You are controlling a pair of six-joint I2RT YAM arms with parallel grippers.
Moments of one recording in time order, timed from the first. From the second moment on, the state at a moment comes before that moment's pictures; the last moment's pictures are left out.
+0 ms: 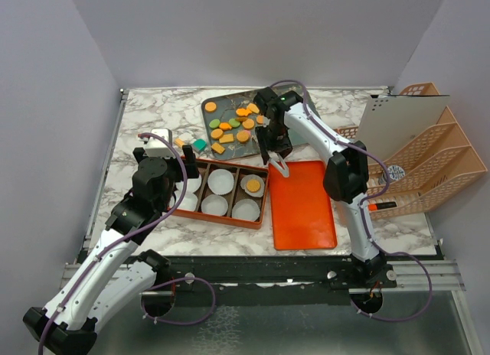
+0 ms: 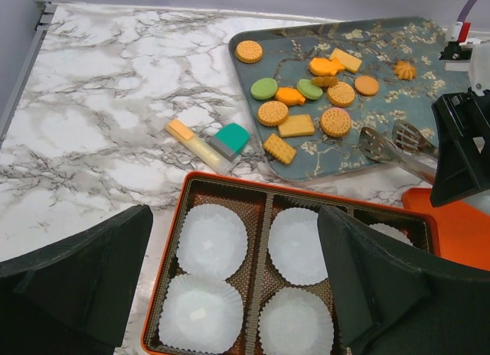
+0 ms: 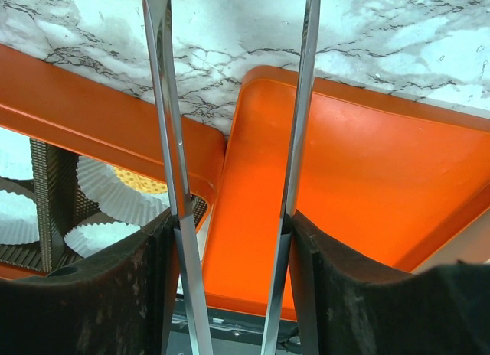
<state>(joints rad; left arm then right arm) -0.52 0.69 0.77 -0.32 -0.45 -0.22 0.57 2.29 2.21 -1.33 -0.03 0.32</state>
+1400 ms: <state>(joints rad) -0.54 0.70 0.77 -0.32 -0.46 -0.21 0.57 2.28 2.26 -1.37 -0.08 0.36</state>
